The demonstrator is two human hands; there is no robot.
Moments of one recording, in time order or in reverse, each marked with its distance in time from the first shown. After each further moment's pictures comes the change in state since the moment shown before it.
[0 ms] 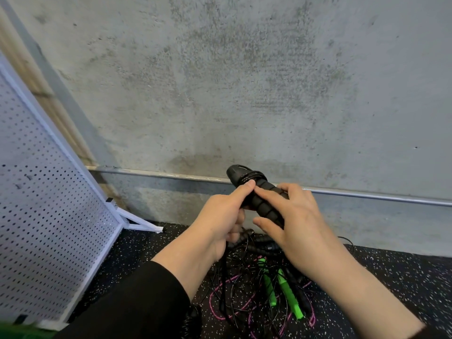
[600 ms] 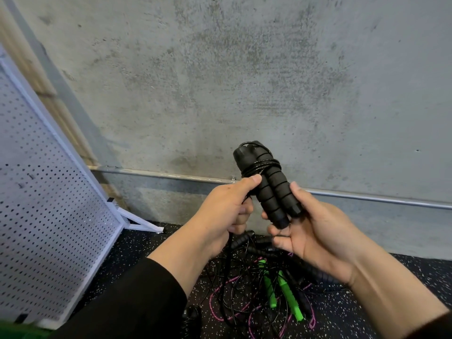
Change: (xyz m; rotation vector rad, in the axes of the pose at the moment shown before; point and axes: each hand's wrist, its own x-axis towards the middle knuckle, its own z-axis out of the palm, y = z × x) left_hand -0.002 0.011 -0.004 -0.010 -0.159 0.151; right_hand 0.005 -0.008 -0.030 1.573 -0.344 0.680
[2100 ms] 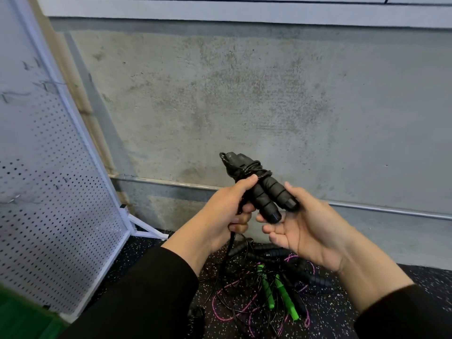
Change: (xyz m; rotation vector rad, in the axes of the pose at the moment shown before) left_hand -0.065 0.023 -0.010 -0.067 -0.107 0.013; right_hand -0.054 -0.003 0.057 -0.041 -0.059 0.046
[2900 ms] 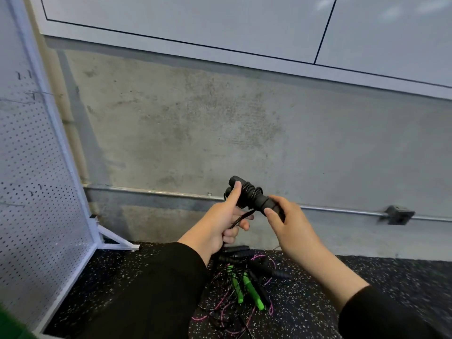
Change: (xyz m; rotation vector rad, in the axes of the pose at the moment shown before) left_hand -0.043 -0.016 0.020 0.108 -0.089 -0.140; right_hand -0.063 0.039 0.008 -1.294 0.720 -0.573
